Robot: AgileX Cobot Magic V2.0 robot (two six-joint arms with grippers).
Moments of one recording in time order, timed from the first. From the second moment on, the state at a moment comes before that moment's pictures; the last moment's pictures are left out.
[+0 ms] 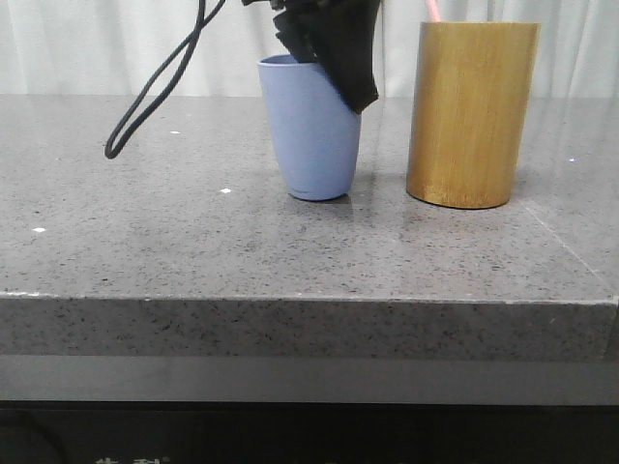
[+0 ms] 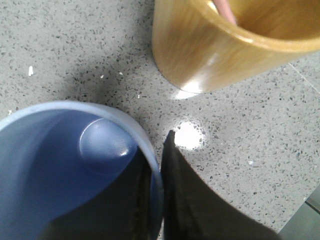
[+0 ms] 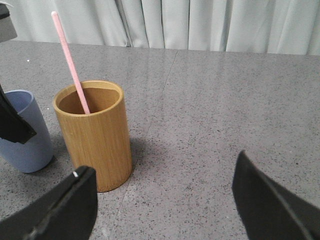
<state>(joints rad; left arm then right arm) -0.72 2.00 -2.03 -0.12 1.25 0.17 0.07 0.47 -0.55 0.22 0.37 -0.14</state>
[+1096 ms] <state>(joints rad) -0.72 1.80 -2.15 -0.03 1.26 0.16 0.07 0.47 -0.55 0.22 0.38 -0.14</state>
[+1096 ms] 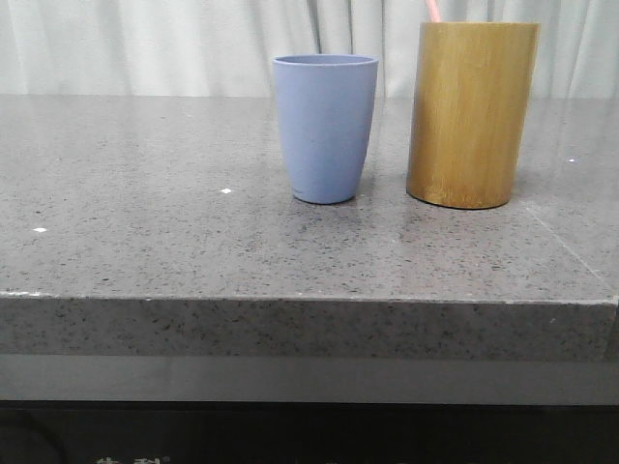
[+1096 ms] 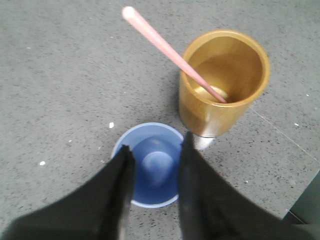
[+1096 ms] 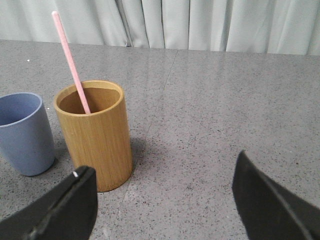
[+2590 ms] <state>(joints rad) -0.18 0.35 -0.51 -0.03 0.49 0.06 0.07 0.57 -0.58 0.25 0.38 -0.14</state>
